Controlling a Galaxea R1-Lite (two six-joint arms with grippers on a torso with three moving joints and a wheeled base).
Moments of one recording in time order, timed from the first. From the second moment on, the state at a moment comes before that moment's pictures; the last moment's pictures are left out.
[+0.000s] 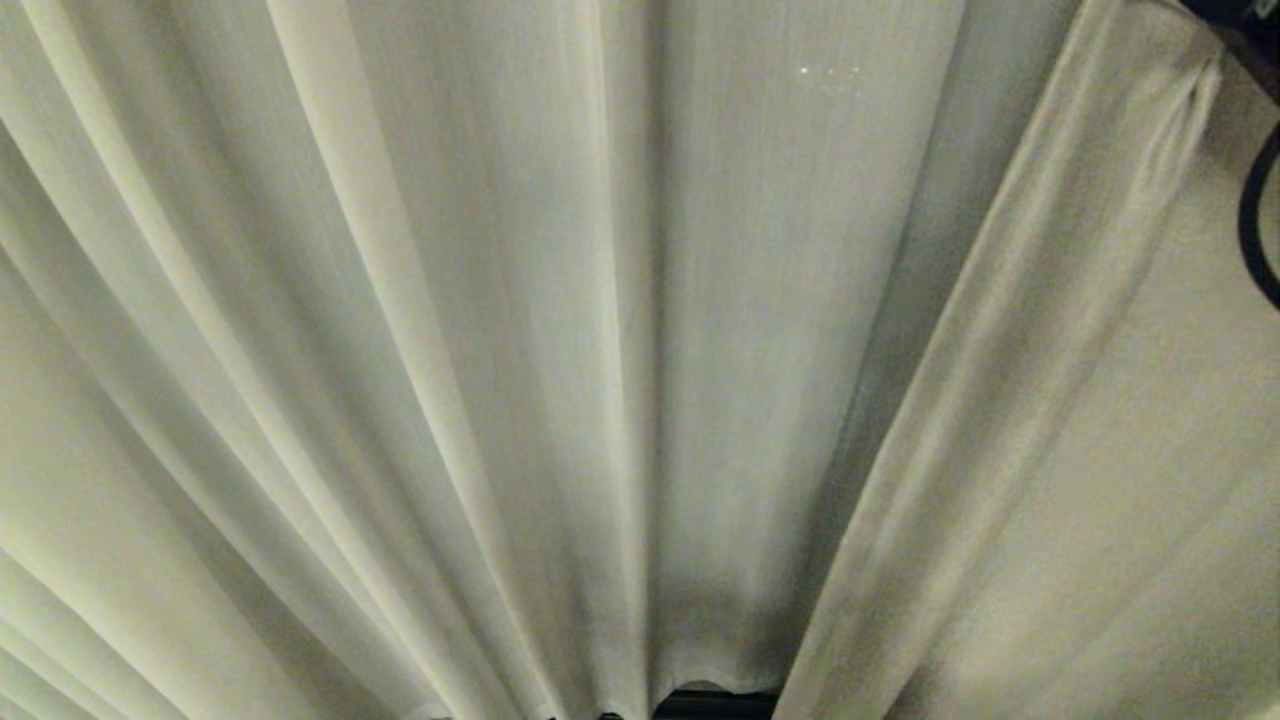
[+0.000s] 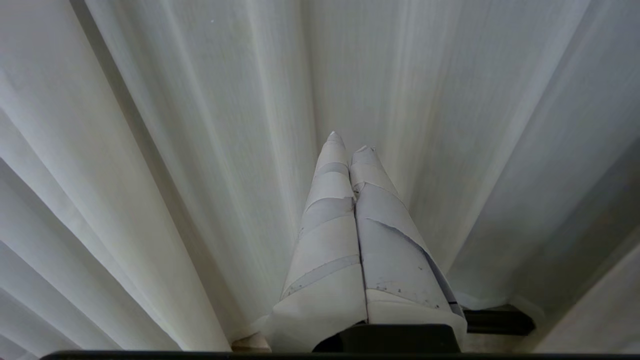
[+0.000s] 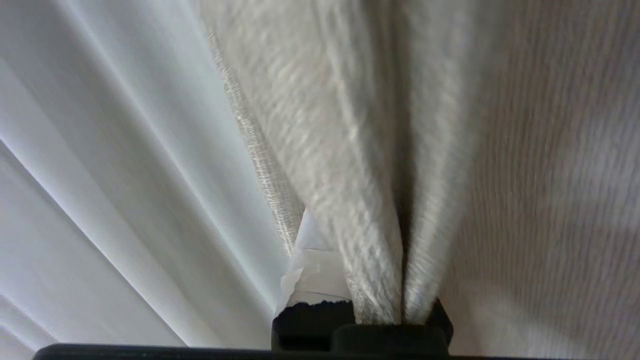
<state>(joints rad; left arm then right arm) 0.00 0.00 0.00 0.00 0.00 0.03 0.30 1.40 -1.34 -0.32 -0.04 0.31</state>
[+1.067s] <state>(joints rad) 0.00 0.00 0.00 0.00 0.00 0.03 0.59 1.78 -1.62 -0.44 -0.27 0.10</state>
